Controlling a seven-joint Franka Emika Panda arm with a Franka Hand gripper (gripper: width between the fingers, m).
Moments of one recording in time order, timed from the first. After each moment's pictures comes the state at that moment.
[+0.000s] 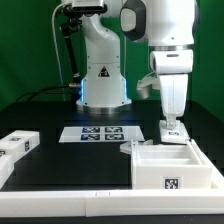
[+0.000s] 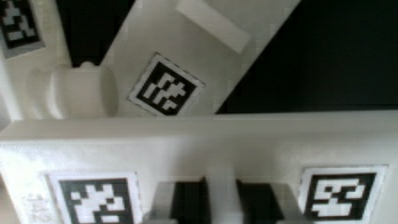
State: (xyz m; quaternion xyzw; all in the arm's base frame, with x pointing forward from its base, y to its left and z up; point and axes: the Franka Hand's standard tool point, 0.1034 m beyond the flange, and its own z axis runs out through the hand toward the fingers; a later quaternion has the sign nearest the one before) arm 0.443 0.121 0.059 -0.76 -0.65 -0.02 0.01
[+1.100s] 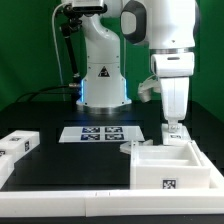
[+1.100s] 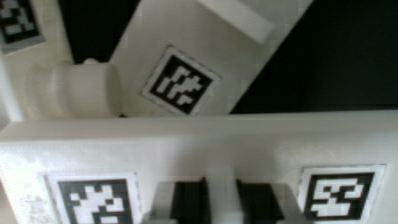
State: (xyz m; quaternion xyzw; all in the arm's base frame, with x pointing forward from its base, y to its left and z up) arm 0.456 0.123 0.056 -0.77 -0.64 -0.03 0.01
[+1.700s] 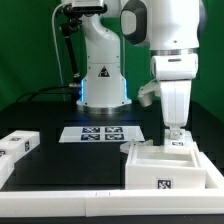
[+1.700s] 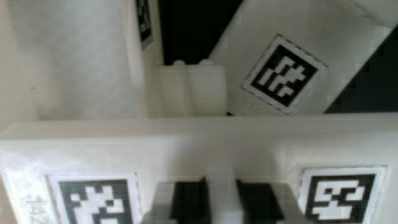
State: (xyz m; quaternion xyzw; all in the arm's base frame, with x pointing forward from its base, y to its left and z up) arm 0.493 0.116 0.057 -0.78 -0.63 -0.04 0.01
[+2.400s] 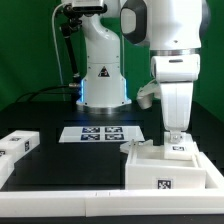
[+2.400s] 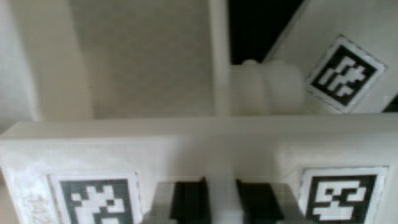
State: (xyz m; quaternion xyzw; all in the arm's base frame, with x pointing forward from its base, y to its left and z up) arm 0.523 0.109 0.058 -0.78 -0.63 -0.03 0.01
